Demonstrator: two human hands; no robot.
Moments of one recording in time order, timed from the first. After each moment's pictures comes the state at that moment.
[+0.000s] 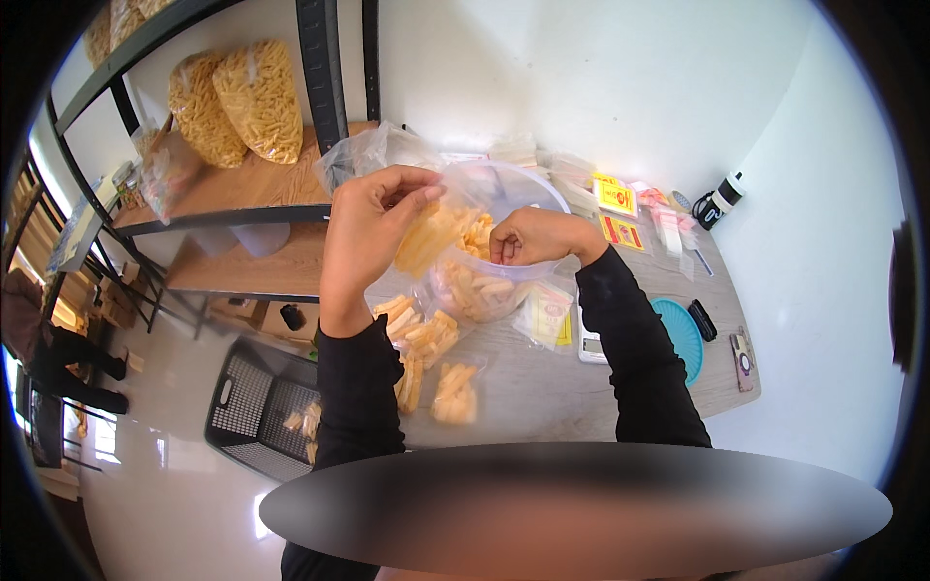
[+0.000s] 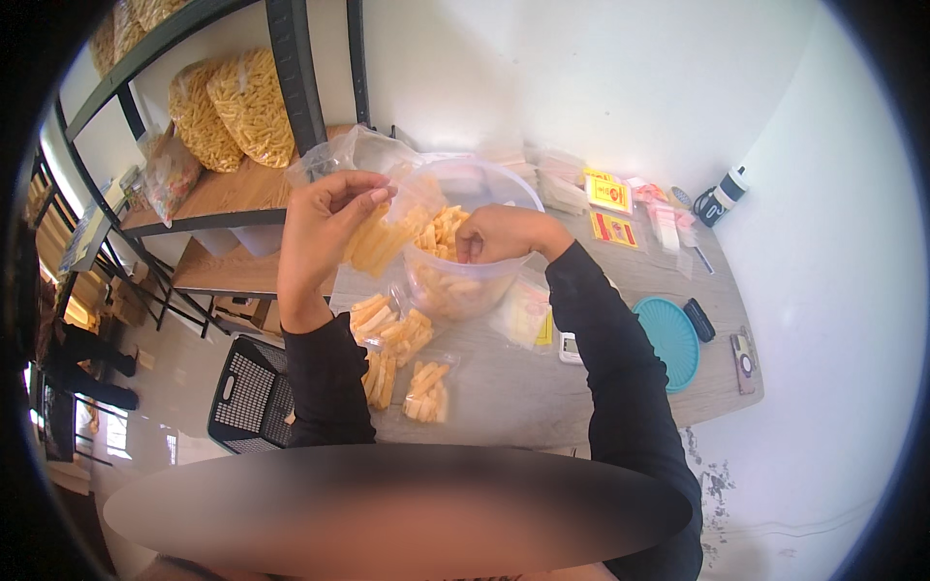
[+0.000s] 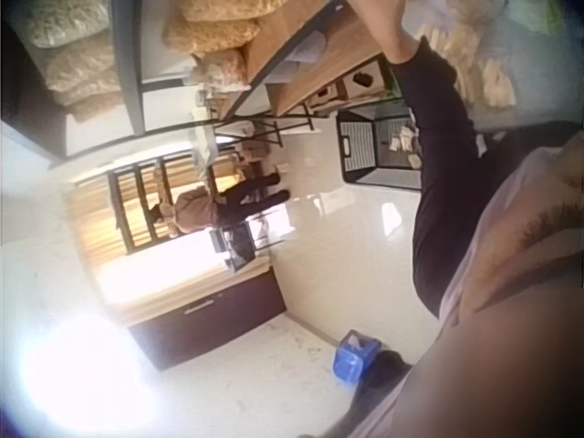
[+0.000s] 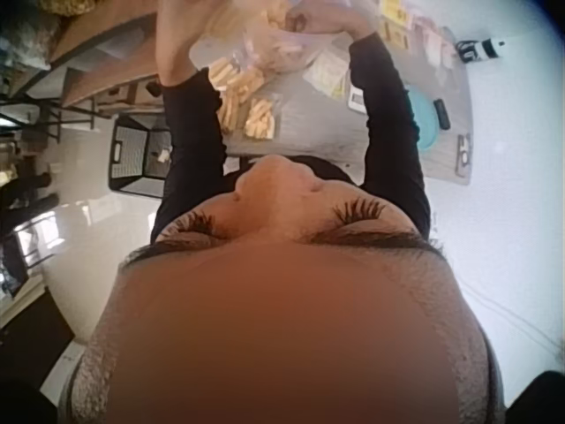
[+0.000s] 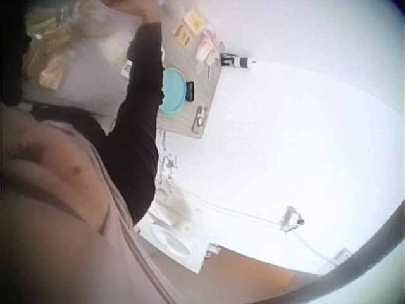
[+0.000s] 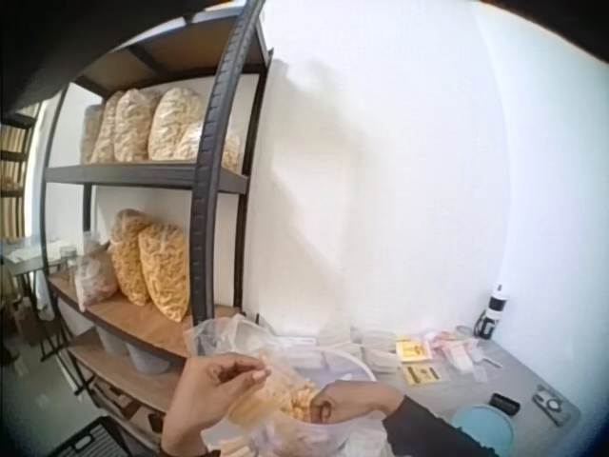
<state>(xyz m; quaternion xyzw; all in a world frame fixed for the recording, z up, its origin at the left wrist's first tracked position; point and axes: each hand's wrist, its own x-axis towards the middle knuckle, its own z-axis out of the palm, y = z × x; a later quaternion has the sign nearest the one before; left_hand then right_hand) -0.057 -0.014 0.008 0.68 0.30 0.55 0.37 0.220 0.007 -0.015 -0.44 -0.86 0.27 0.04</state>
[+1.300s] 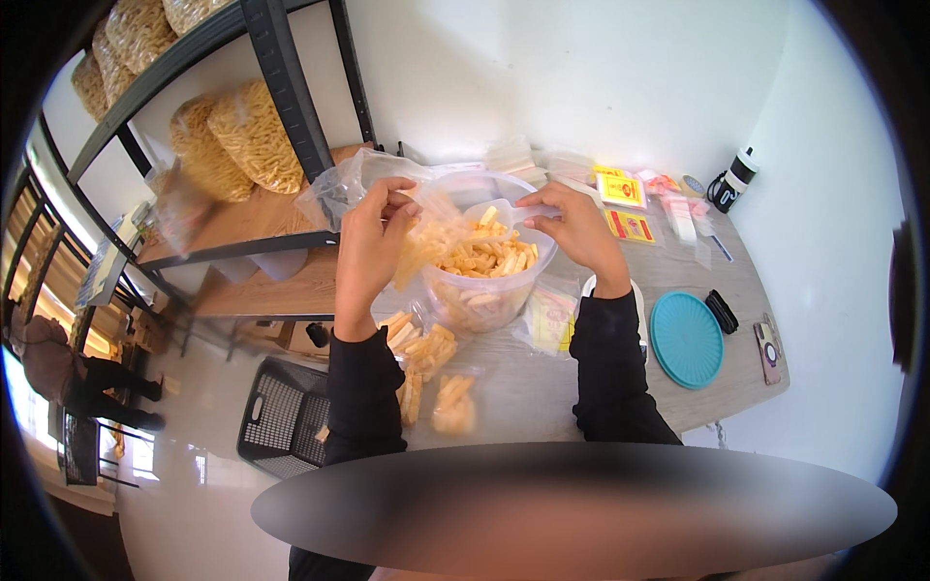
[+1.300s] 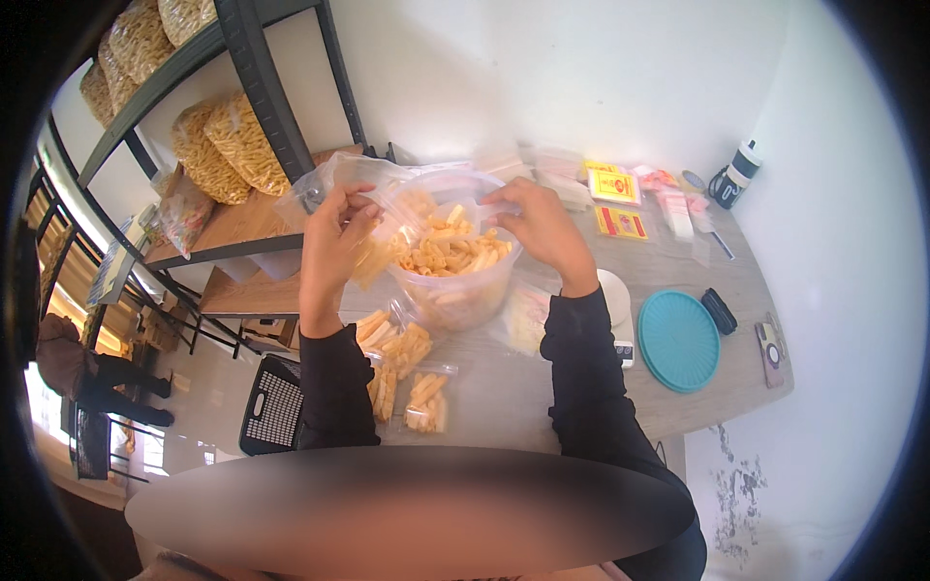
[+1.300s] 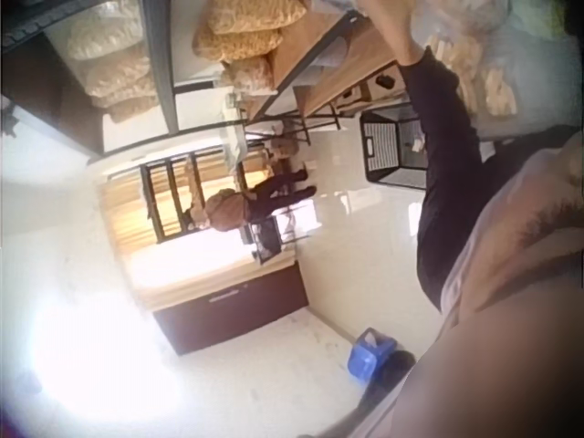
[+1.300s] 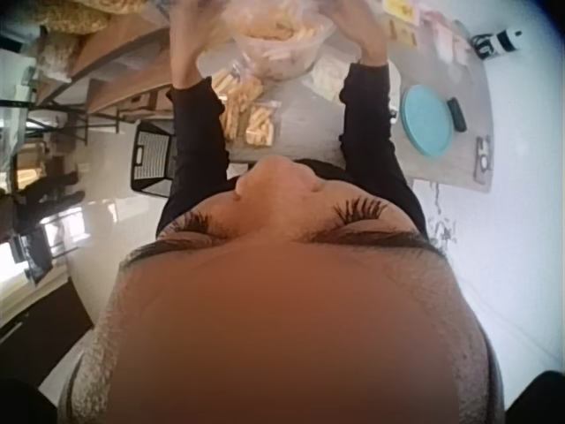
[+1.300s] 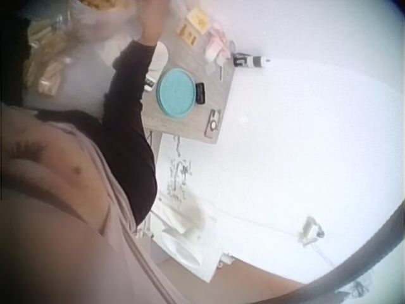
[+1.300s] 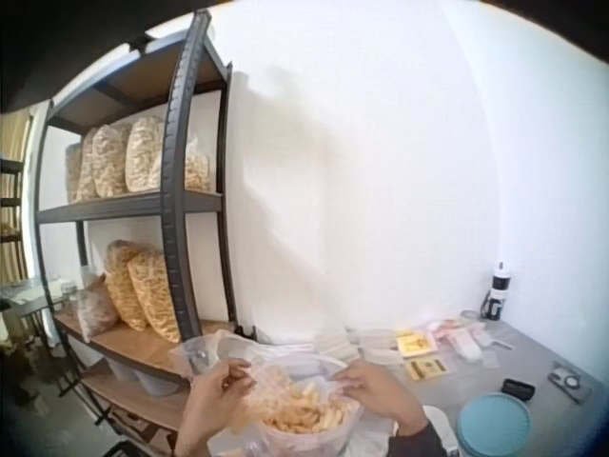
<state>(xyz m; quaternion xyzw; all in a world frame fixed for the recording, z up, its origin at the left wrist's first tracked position) -0.025 0.007 -0.012 0.72 0.34 0.54 0.27 0.261 -0.038 -0.019 -0.53 -0.72 0.14 0.43</state>
